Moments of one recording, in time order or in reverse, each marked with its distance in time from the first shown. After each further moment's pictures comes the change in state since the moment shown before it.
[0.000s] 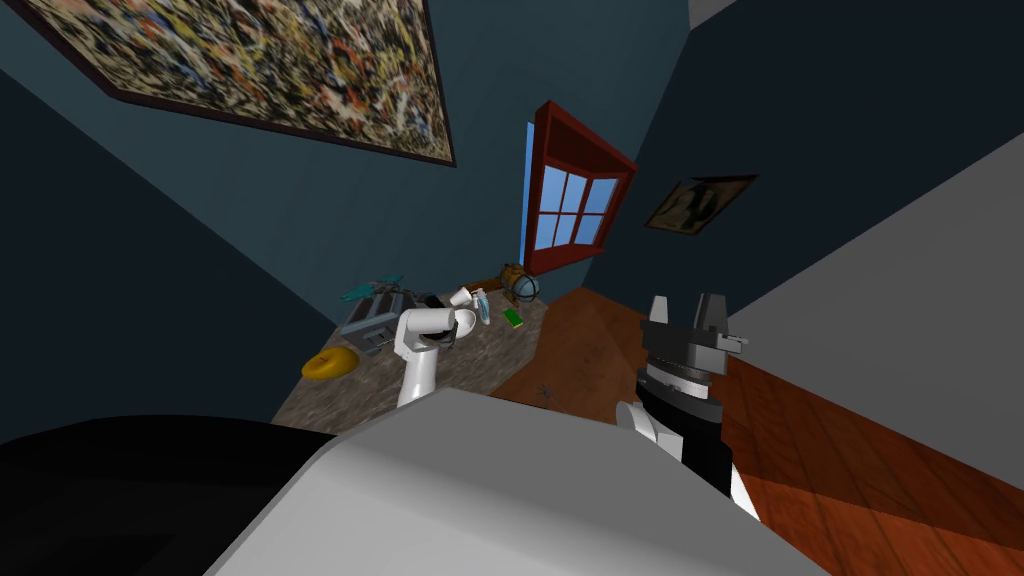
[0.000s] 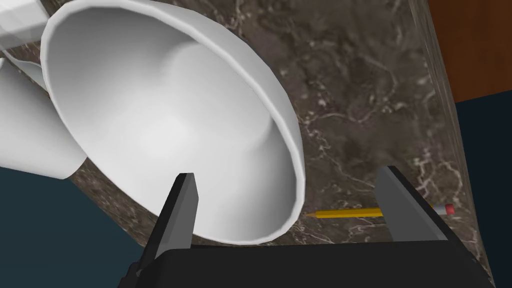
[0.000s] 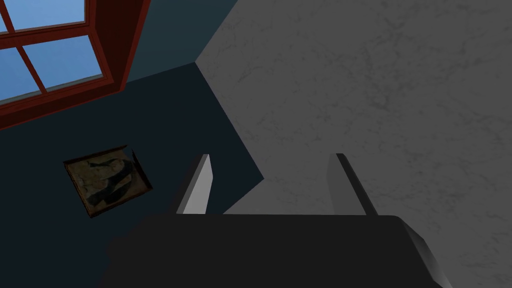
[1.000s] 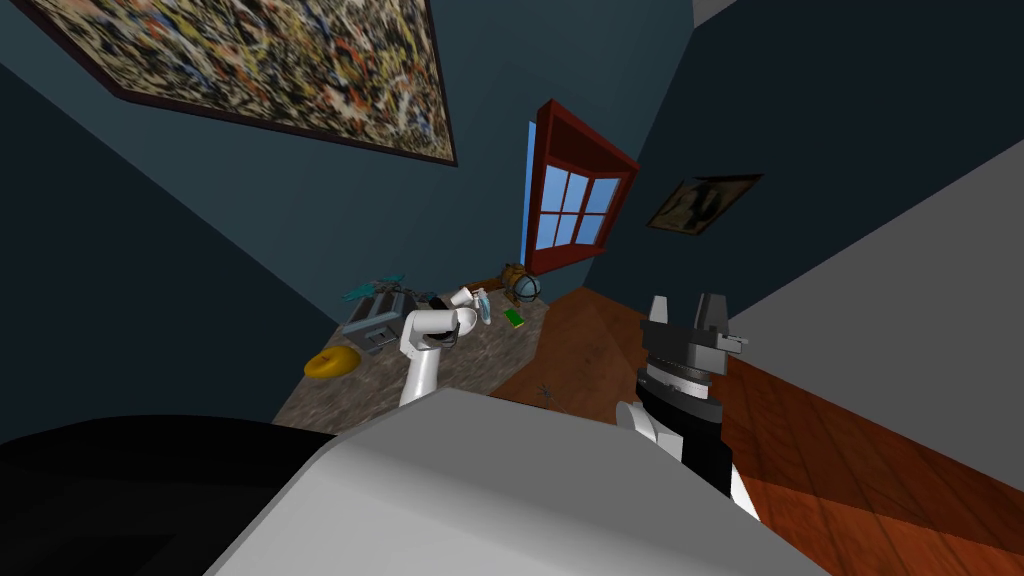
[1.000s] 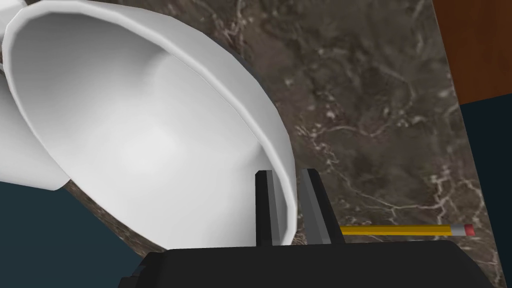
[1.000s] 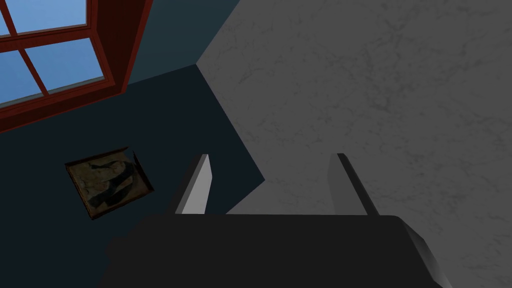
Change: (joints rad) left arm 0.000 0.000 -0.004 0.078 0.003 -0.077 0.008; right arm 0.000 0.000 0.000 0.000 0.000 0.000 0.000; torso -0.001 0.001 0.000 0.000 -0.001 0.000
